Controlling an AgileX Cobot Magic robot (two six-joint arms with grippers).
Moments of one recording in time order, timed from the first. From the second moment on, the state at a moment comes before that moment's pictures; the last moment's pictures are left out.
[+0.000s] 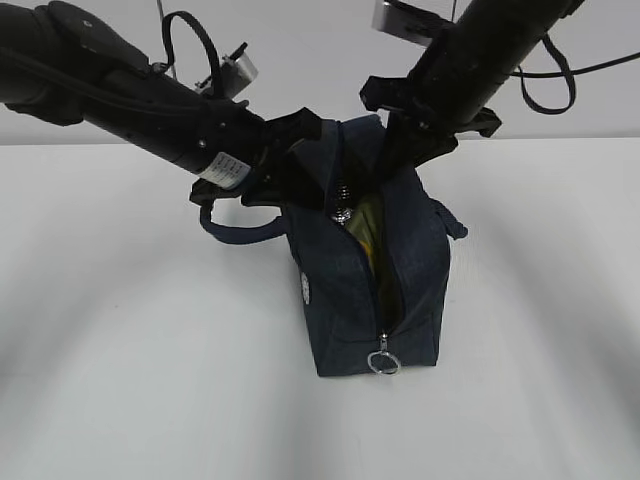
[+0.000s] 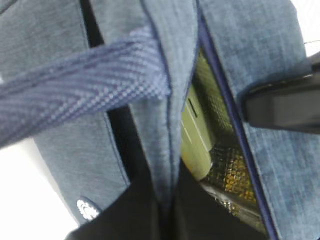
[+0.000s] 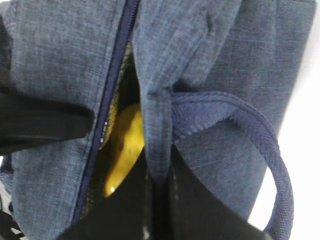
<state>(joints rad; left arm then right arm) -0.41 1.90 -1.38 -0.97 0.76 0.46 0.25 2.00 -1.79 0.45 1.23 -0.28</state>
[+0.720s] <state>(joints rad) -0.36 1.90 -1.38 -0.96 0.78 0.46 0.25 1.90 -1.79 0.49 1.21 -0.36</state>
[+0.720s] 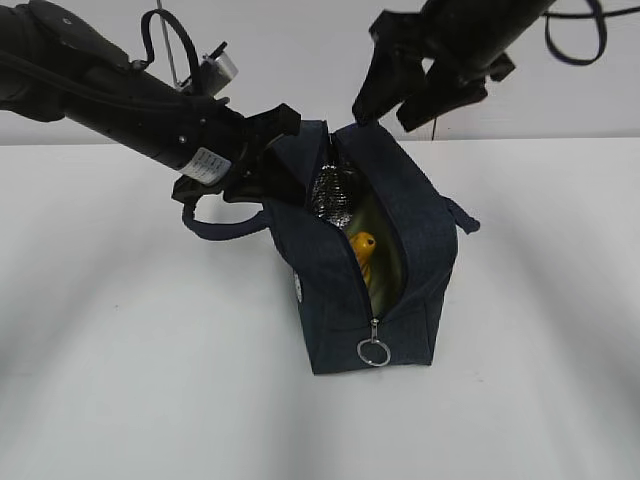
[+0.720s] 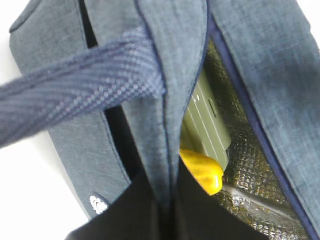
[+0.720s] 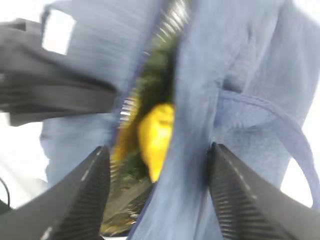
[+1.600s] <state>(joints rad) -0.36 1.90 -1.38 -0.97 0.80 0.46 0.25 1.23 -0.64 1.08 0.78 -1.49</state>
